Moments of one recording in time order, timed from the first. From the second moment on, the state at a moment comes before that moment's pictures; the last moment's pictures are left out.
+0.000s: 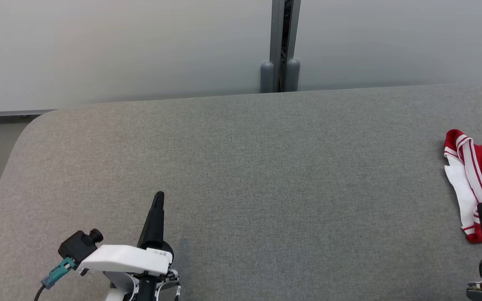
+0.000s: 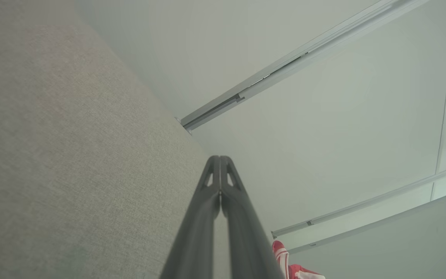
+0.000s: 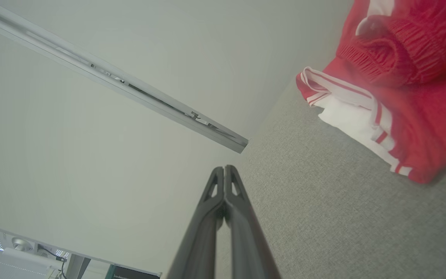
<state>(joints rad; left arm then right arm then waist) -0.12 0.05 -0.27 0.26 -1.20 -0.05 -0.17 0.01 -0.10 -0.21 0.13 1.16 0.13 0.06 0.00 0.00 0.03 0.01</state>
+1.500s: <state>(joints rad) -0.24 0.05 -0.31 0.36 -1.59 -0.11 -0.14 -0.01 -0.09 -0.41 0.18 1.53 0.13 0.25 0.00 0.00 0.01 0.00</state>
